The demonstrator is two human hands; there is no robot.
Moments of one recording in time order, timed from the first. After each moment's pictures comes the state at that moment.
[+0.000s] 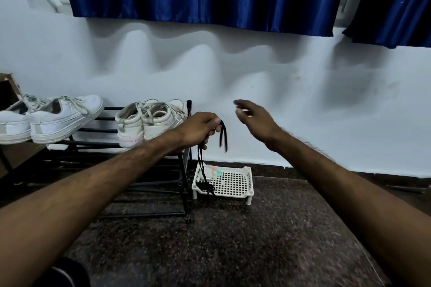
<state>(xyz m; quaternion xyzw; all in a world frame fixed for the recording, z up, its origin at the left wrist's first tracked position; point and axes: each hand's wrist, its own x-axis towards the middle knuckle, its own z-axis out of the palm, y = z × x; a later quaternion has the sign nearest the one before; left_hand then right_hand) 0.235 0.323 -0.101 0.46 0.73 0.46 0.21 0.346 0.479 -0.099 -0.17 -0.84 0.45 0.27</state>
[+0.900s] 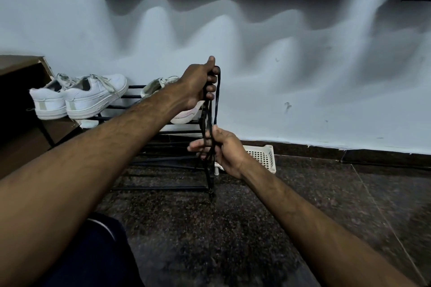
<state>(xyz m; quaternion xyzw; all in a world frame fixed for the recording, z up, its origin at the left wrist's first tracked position) 0.210 0.298 -0.064 0.25 0.66 0.66 0.27 0.318 0.344 -0.193 -0.06 -0.55 0.83 0.08</state>
